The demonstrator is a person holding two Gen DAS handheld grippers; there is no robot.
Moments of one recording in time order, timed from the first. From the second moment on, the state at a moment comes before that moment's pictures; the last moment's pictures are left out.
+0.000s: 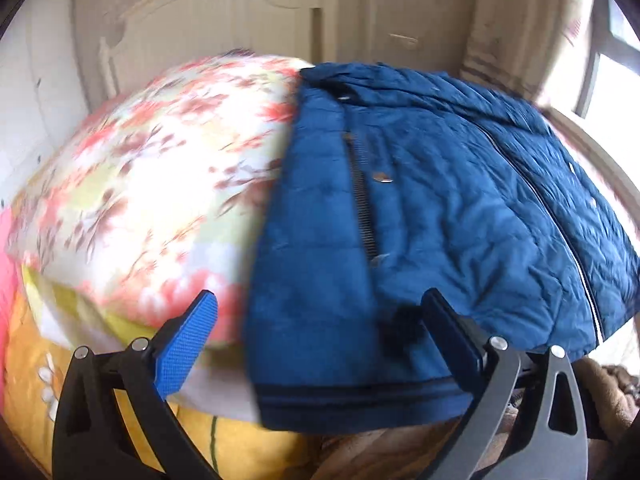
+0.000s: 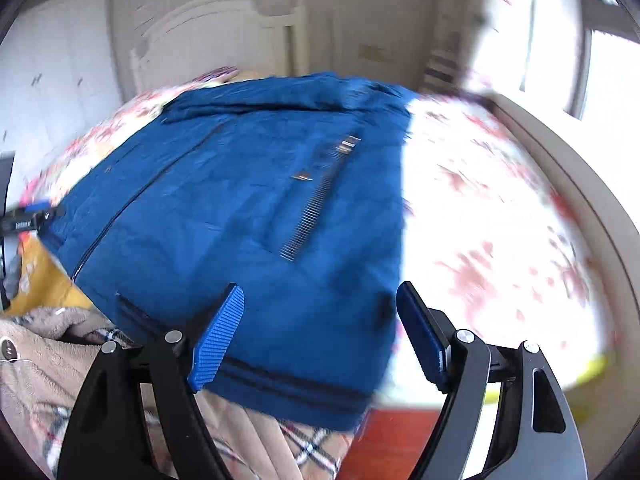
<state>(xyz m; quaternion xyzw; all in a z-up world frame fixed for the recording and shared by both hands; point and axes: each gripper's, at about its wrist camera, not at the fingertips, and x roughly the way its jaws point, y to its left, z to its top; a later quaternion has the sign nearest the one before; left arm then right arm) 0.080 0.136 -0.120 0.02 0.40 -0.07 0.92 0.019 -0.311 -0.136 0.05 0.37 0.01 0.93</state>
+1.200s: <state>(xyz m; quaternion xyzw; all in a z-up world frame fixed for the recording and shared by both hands) 0.076 0.148 -0.128 -0.03 0.42 -0.10 0.90 0.004 -0.302 -0.151 0.07 0.36 0.03 0.93</state>
